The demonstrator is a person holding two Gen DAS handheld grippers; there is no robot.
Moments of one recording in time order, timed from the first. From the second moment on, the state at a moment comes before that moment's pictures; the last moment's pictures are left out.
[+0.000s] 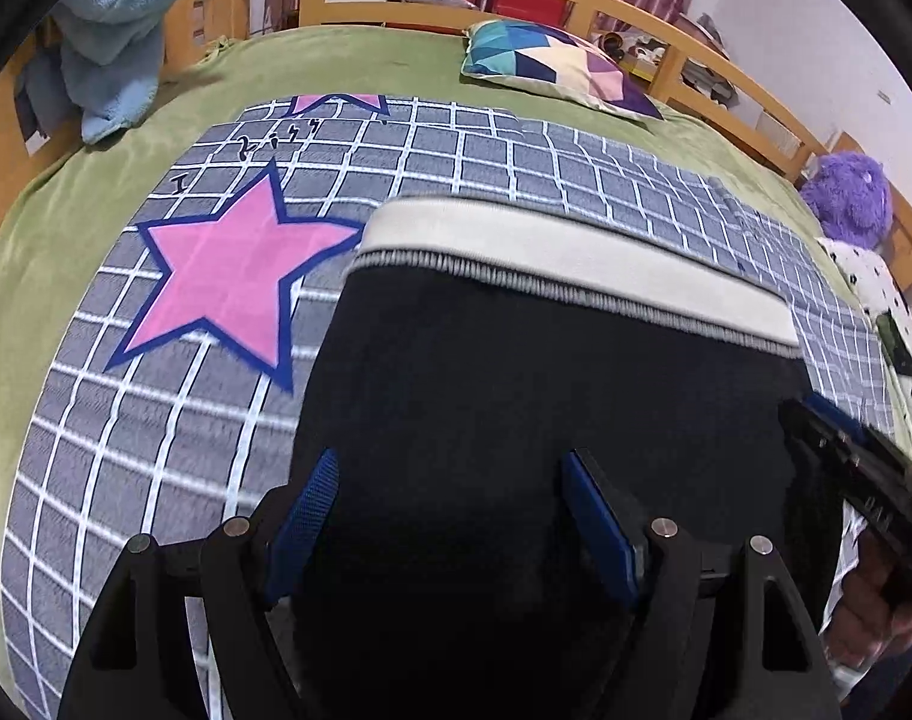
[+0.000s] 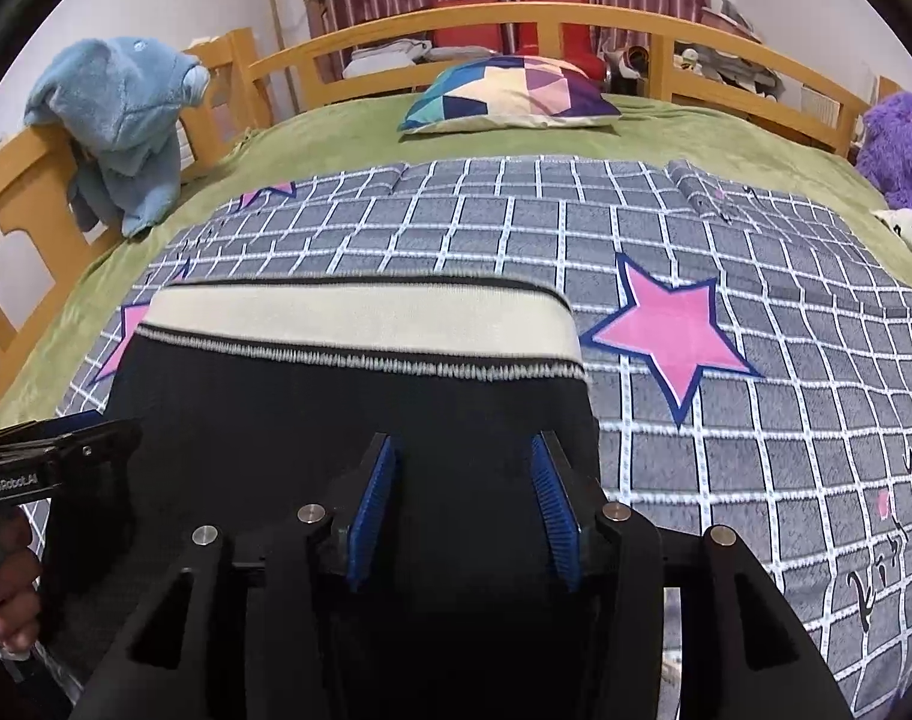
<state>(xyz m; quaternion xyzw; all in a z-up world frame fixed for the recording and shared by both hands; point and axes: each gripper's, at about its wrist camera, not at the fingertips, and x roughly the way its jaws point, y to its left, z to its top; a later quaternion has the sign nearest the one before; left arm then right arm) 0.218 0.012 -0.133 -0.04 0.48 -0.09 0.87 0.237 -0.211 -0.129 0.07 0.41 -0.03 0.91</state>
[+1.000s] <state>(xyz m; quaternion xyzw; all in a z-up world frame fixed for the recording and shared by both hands) 0.039 0.050 -0.078 -0.05 0.48 -0.11 0.87 0.029 -0.135 -0.065 0.07 0.42 -0.08 0.90</state>
